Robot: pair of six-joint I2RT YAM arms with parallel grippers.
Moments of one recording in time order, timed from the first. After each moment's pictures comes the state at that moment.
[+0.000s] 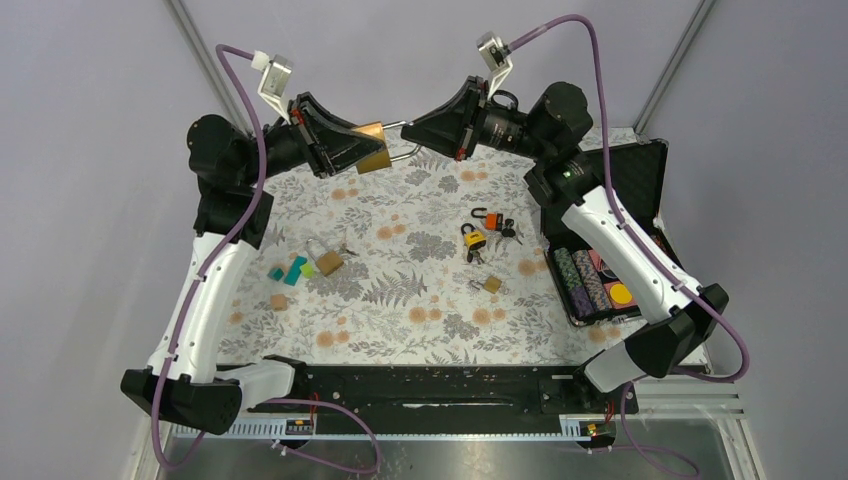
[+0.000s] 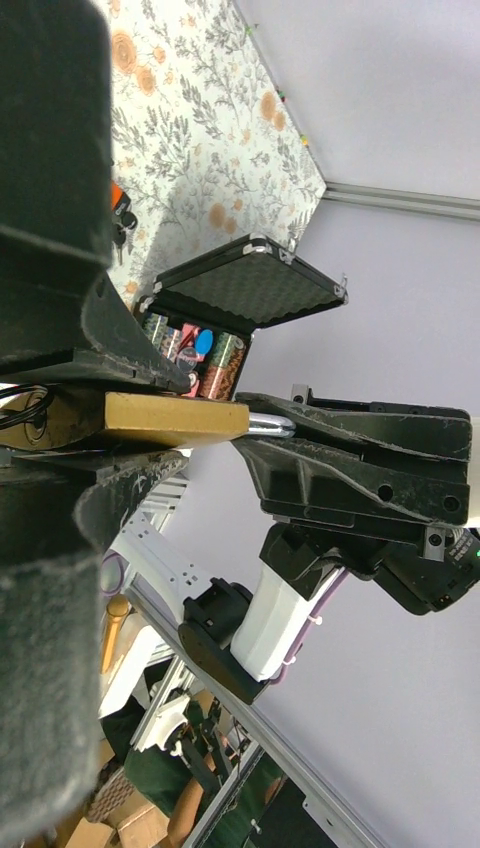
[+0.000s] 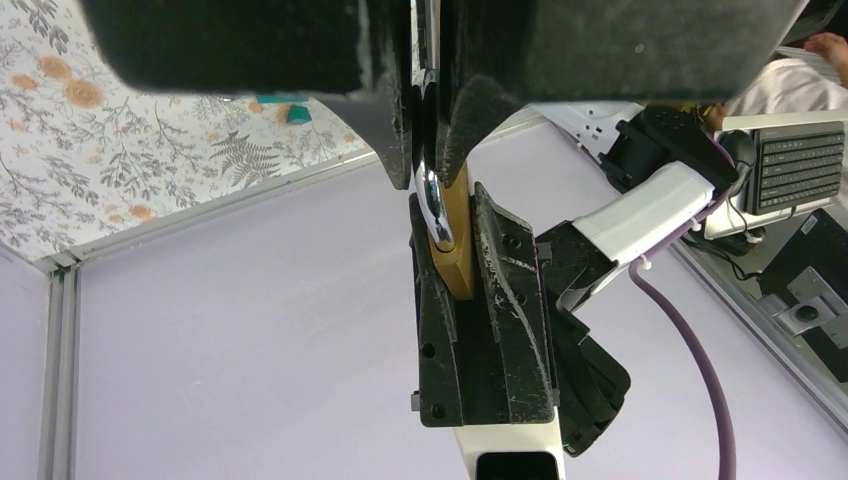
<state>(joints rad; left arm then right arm) -0.23 1.20 1.42 0.15 1.02 -0.76 0.63 1.52 1.67 0.18 -0.78 0.65</state>
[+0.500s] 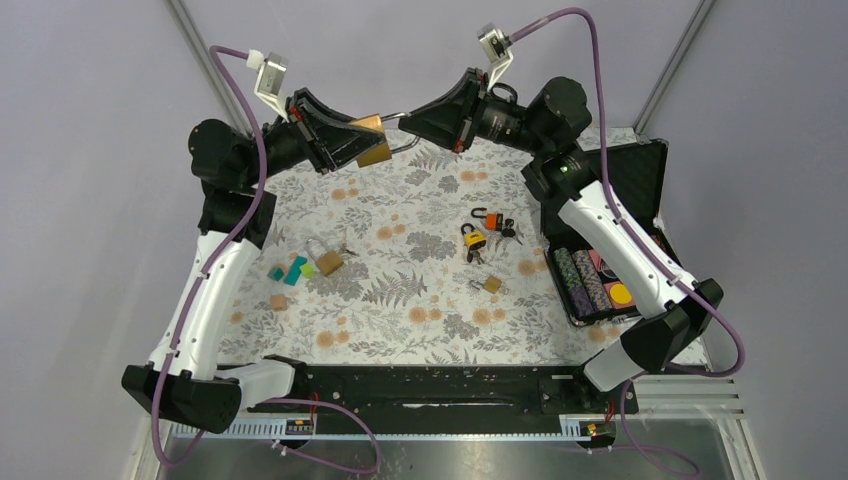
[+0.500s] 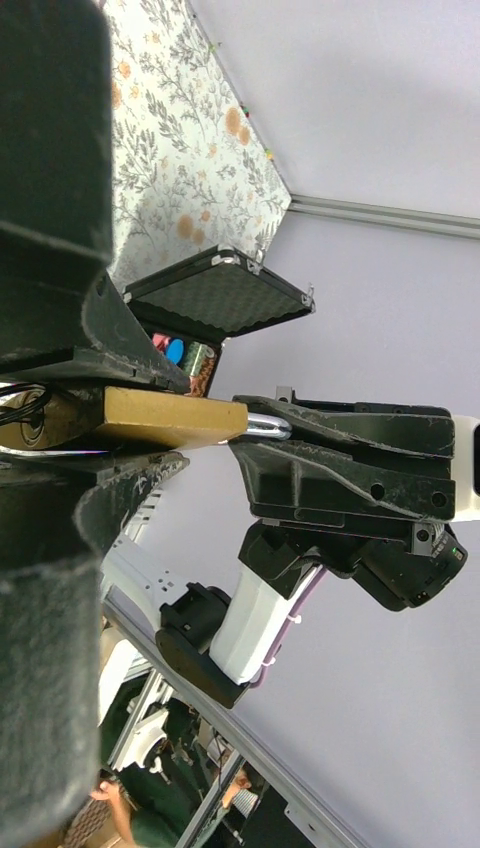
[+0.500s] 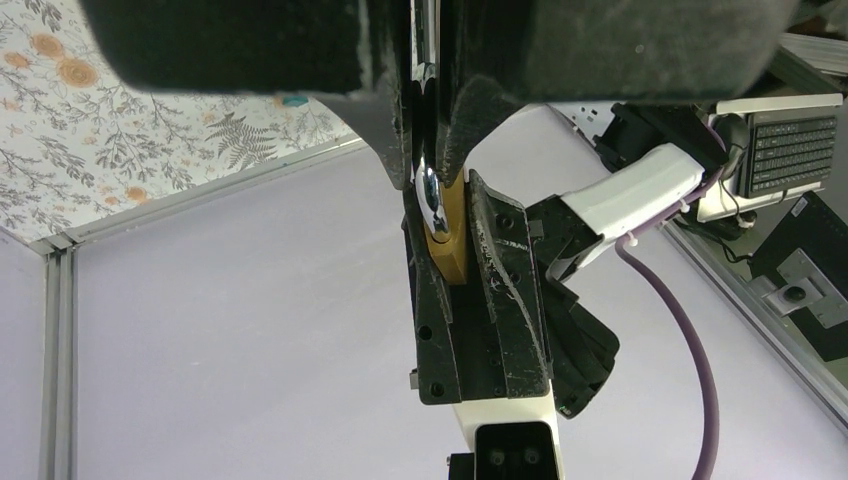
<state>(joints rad) -0.24 1.21 1.41 0.24 0.99 -0.78 0.63 1.55 1.71 0.22 -0.77 0.69</state>
